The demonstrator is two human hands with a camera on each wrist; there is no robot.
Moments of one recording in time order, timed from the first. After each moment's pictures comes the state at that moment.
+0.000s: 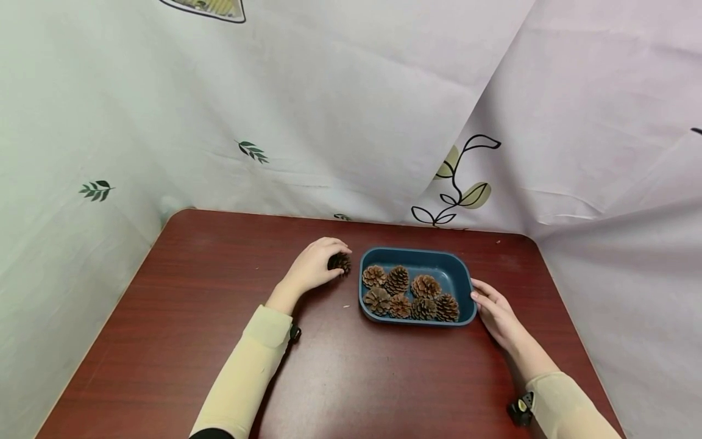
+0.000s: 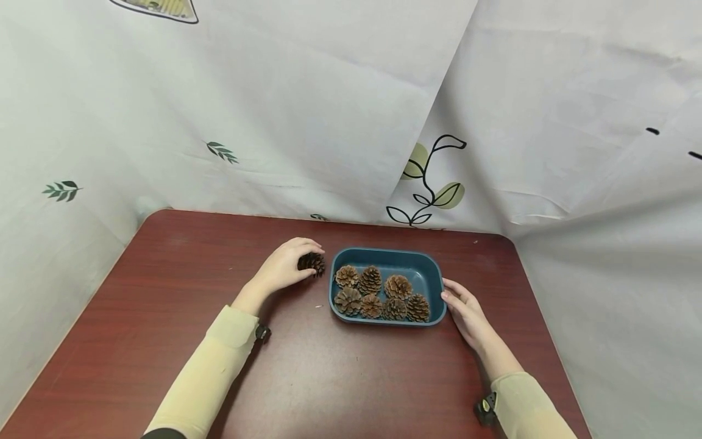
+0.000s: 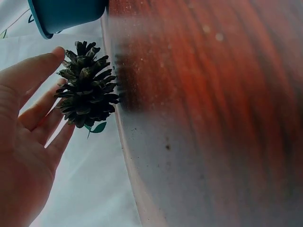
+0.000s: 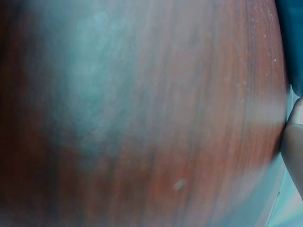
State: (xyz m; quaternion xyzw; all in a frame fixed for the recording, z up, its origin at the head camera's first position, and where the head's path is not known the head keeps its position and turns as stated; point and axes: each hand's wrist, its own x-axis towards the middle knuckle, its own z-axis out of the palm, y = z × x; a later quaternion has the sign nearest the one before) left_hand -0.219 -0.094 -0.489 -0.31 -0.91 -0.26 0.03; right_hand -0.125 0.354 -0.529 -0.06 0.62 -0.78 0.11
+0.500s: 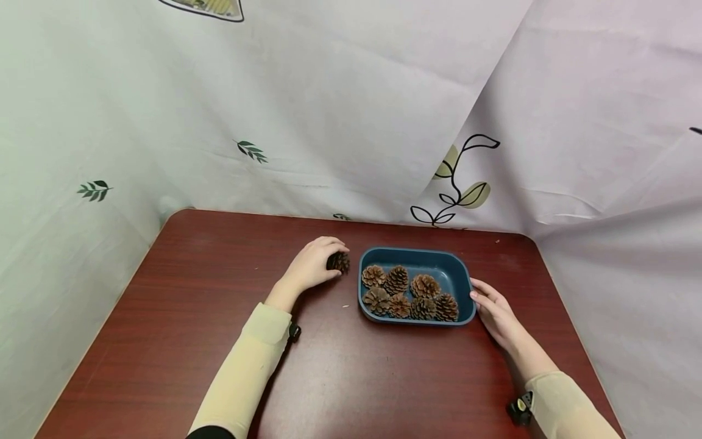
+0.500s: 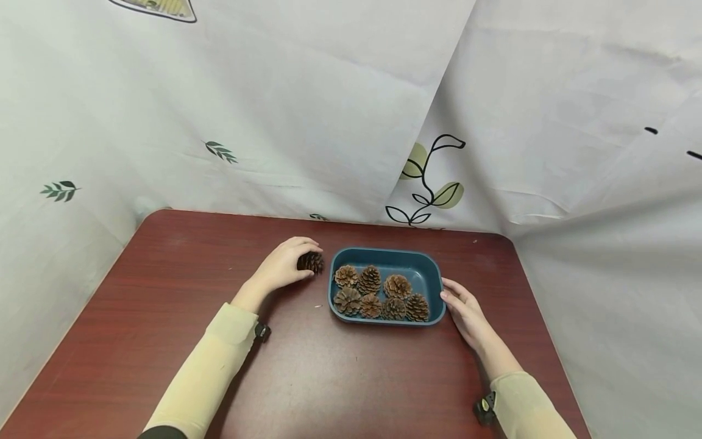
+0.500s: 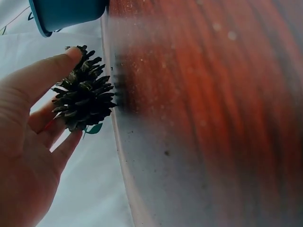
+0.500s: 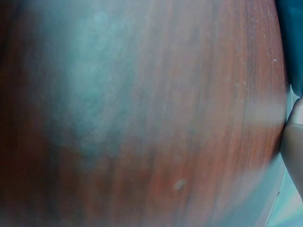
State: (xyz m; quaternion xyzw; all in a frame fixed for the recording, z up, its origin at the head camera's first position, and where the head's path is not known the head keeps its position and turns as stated) left_hand -0.224 -0.096 -0.495 -0.30 -0.92 -0.24 0.01; right_hand -0.125 0.355 -0.530 -0.06 0.61 -0.78 0.11
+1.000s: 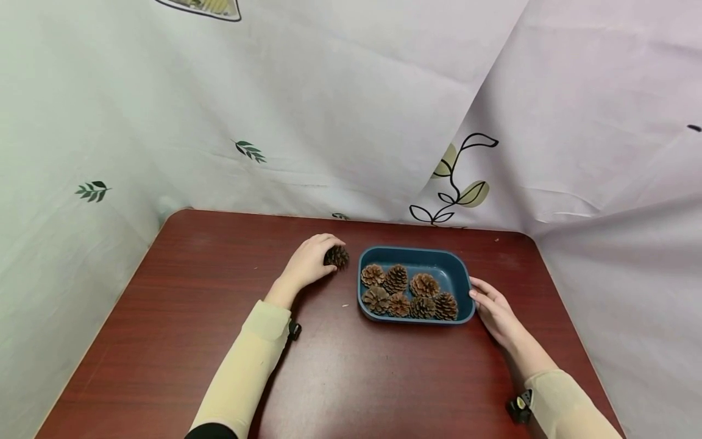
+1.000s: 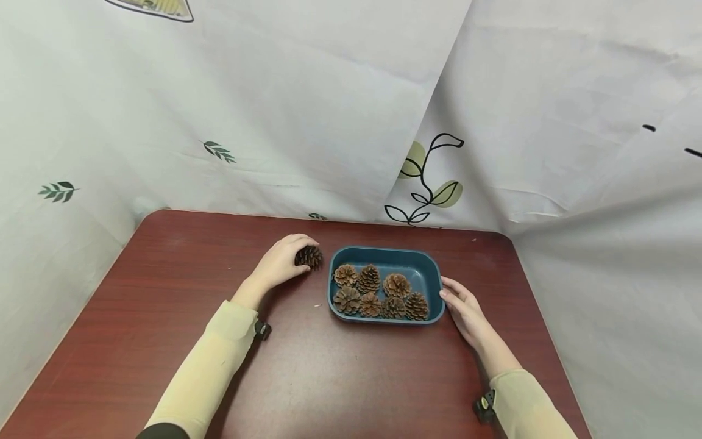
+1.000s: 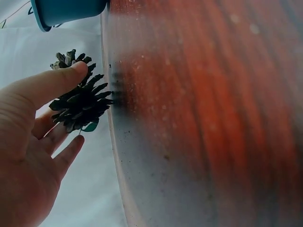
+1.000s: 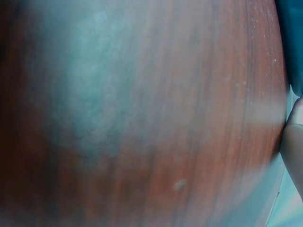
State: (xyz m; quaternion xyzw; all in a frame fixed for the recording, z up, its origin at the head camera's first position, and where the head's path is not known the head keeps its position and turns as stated) left_hand -0.230 -0.098 -0.498 -0.26 -0.93 -0.24 0.01; right_hand -0.125 0.354 -0.530 -0.06 0.61 -0.79 0.11
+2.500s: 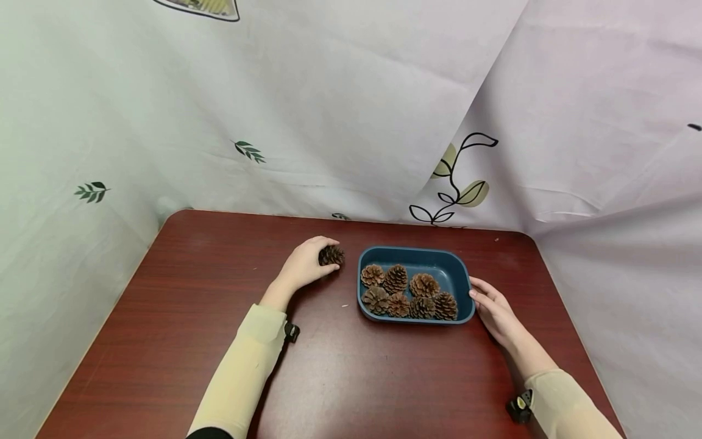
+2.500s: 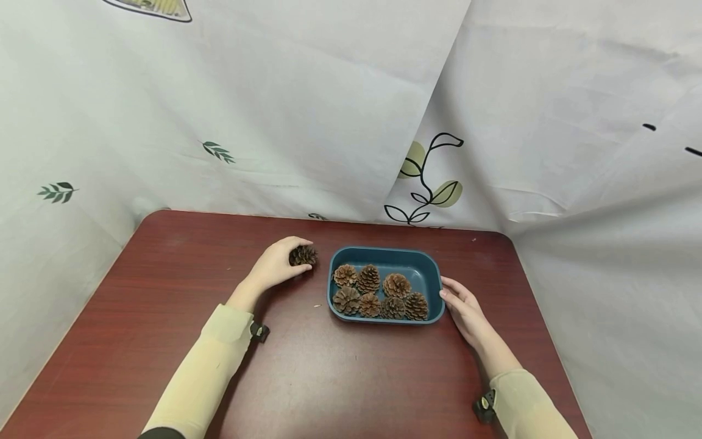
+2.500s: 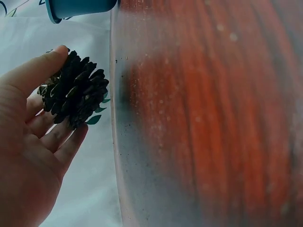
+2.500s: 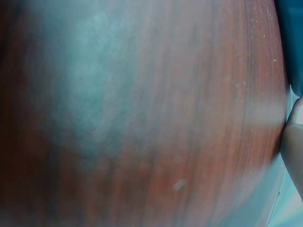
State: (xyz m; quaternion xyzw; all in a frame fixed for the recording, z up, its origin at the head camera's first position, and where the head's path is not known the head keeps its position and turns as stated) left_hand -0.225 -0.106 -0.499 -0.22 -0.93 -0.31 0.00; right_hand -0.125 0.353 -0.530 -0.07 0.60 -0.79 0.11
